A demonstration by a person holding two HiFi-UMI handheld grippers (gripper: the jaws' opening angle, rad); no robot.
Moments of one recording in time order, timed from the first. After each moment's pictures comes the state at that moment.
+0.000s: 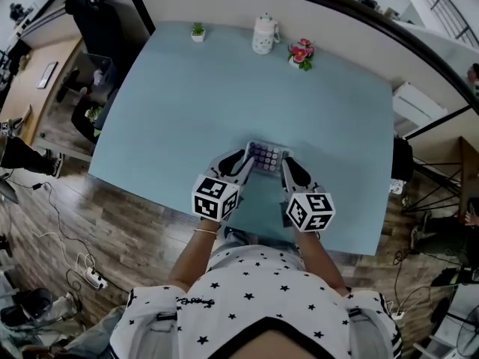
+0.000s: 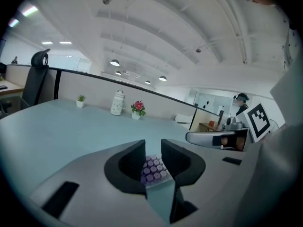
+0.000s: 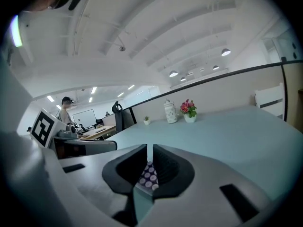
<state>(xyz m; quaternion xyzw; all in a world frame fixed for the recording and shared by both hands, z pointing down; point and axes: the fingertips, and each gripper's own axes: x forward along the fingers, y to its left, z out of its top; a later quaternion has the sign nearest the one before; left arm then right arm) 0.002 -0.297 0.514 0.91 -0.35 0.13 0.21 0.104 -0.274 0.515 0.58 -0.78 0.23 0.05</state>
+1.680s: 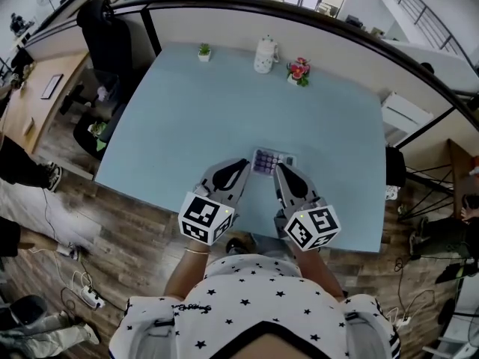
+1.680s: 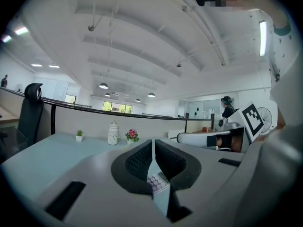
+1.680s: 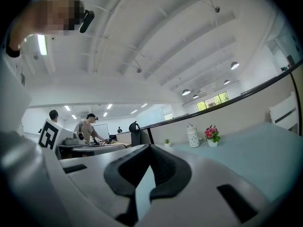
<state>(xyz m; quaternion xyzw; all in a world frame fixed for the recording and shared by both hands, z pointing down) -0.042 -0.248 0.397 0.94 -0.32 0.06 0.08 0.032 -0.233 0.398 0.54 -0.83 0.14 -0.05</state>
